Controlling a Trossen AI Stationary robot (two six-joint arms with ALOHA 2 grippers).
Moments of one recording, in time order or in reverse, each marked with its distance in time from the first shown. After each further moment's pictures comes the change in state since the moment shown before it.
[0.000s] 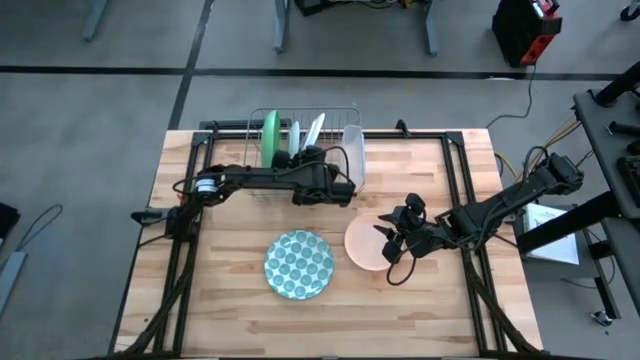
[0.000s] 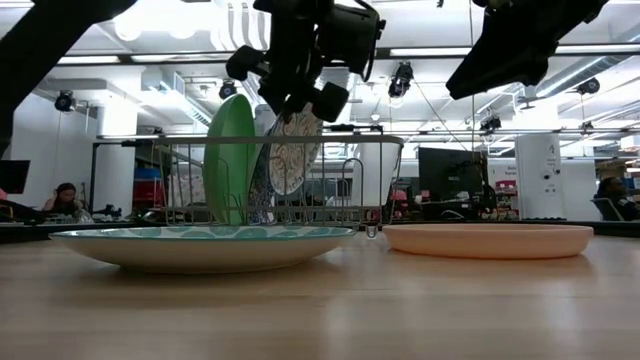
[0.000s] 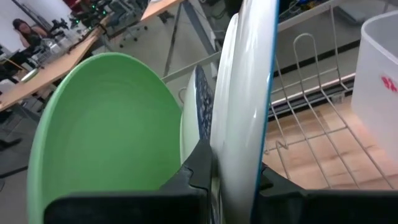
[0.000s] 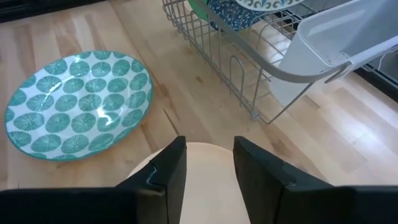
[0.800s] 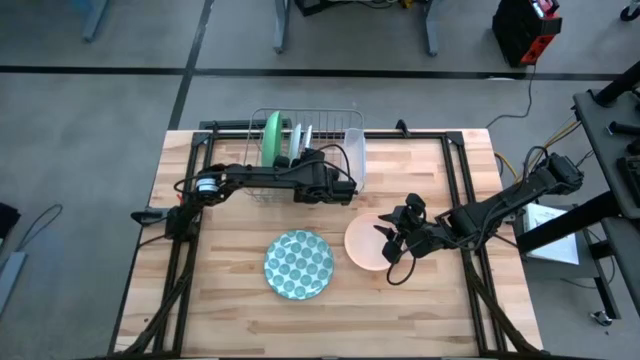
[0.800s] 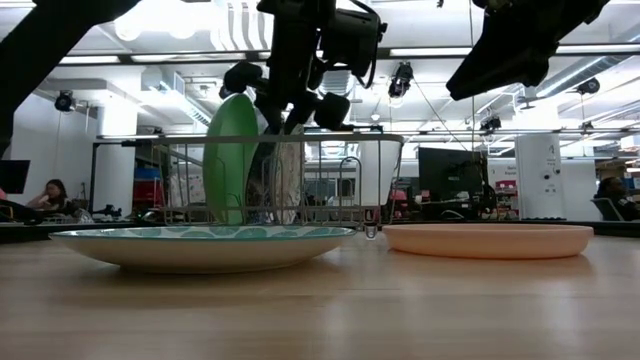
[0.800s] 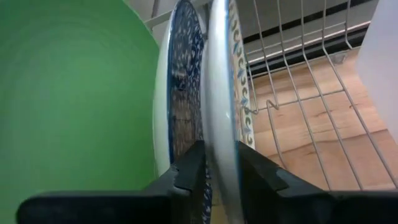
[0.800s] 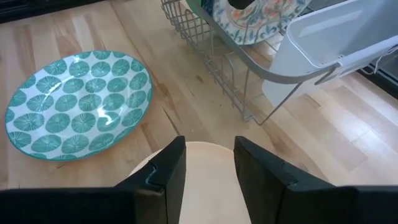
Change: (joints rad) left arm 0.011 0.005 -0.005 0.036 0.197 -0.012; right arm 0.000 0.000 -0.002 0.000 -0.001 0.009
